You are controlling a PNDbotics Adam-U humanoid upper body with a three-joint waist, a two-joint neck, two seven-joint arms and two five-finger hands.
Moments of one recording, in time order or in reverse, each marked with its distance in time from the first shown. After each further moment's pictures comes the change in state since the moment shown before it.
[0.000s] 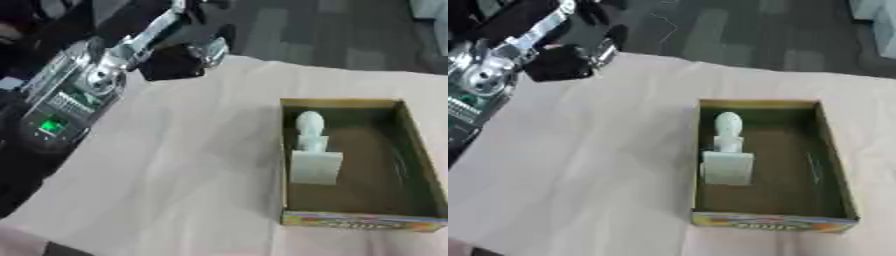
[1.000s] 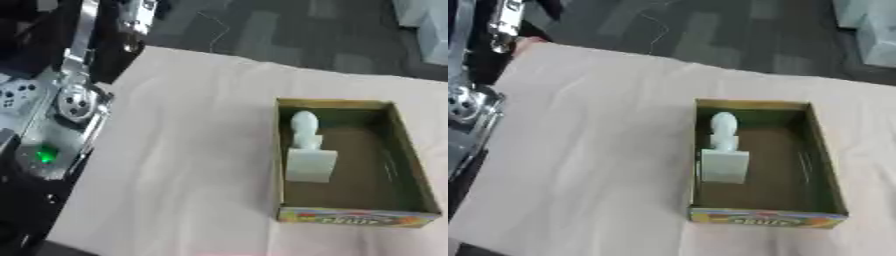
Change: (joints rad) left arm -0.070 -0.129 0.030 0.000 0.130 -0.316 0.101; right arm 0.052 -0.018 -0.055 -0.053 0.129 -0.007 -0.112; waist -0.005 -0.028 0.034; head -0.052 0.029
